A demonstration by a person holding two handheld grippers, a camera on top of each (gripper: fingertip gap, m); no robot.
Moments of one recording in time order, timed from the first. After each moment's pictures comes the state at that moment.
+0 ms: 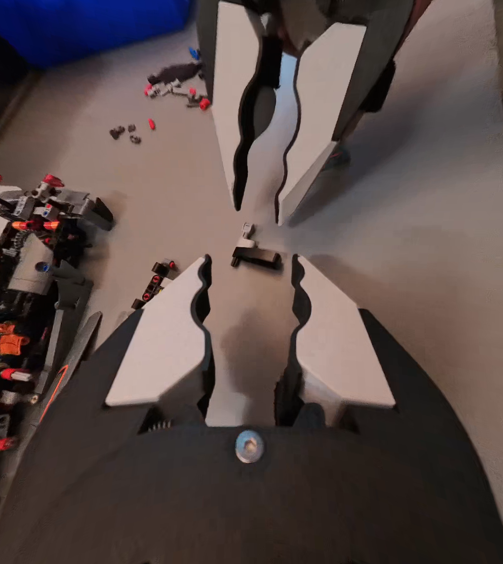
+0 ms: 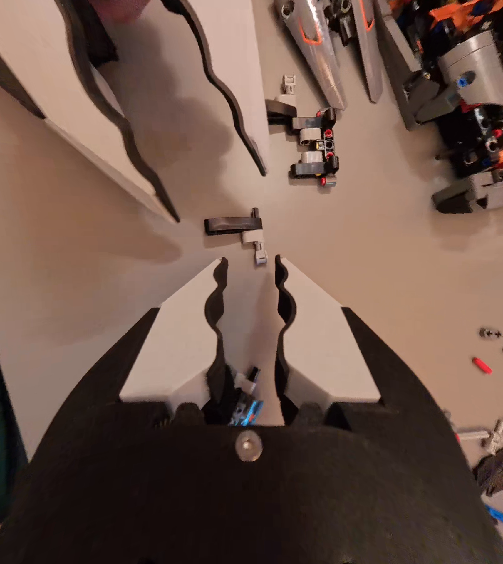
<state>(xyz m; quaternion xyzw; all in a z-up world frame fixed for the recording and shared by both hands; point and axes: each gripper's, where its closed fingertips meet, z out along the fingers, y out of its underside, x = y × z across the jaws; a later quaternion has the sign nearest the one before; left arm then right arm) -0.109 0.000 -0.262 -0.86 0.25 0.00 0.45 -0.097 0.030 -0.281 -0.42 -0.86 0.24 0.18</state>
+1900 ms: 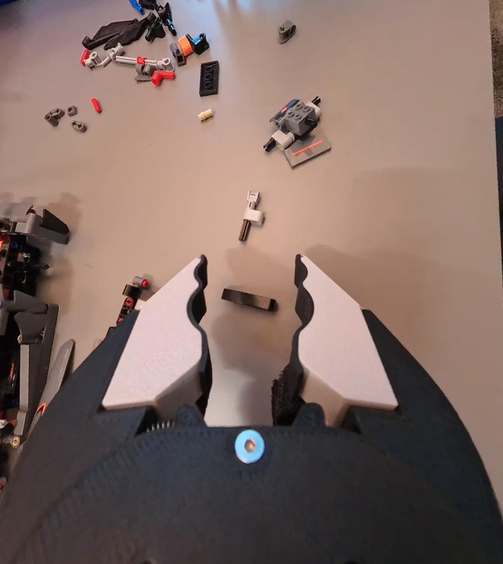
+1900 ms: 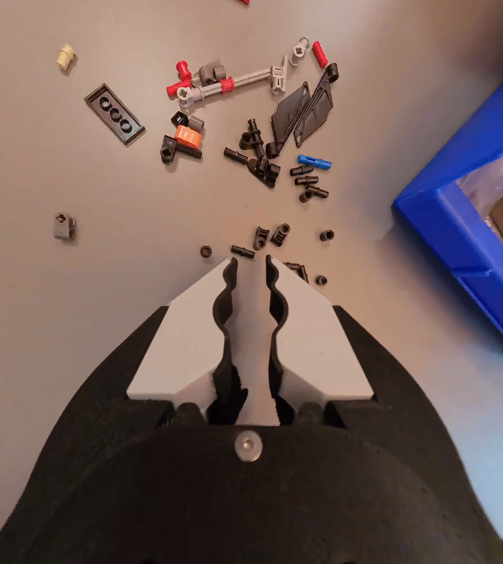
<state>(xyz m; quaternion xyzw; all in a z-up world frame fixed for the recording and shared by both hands) -0.091 0.010 -0.275 -0.88 0.29 -0.02 0.37 0.024 0.272 -0.288 -0.57 -0.77 0.16 0.23</state>
